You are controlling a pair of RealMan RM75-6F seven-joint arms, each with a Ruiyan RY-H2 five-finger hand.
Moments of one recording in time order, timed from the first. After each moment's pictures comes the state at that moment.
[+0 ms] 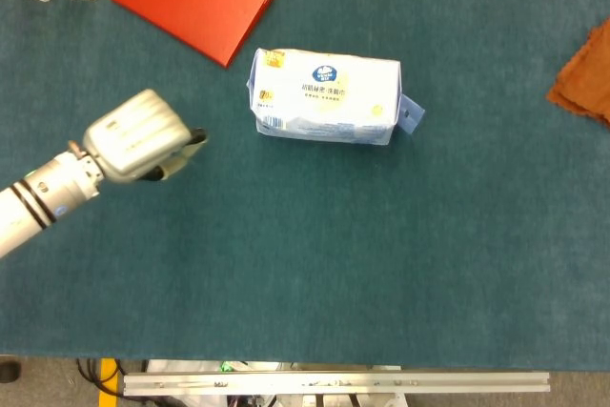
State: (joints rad) left arm -0.79 -1.20 0.14 -1.36 1.83 1.10 -0.14; right arm 0.16 -1.04 0.12 -1.67 -1.51 1.46 -0.02
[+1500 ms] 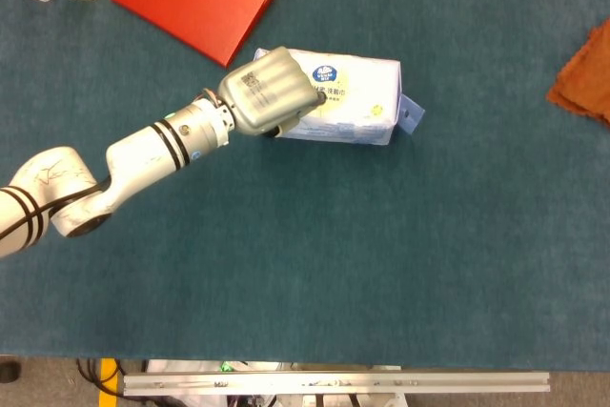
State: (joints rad) left arm -1.06 -1.44 -0.04 -1.26 1.67 0.81 -0.04; right arm 0.15 -1.04 0.11 -1.63 -1.47 1.44 0.01
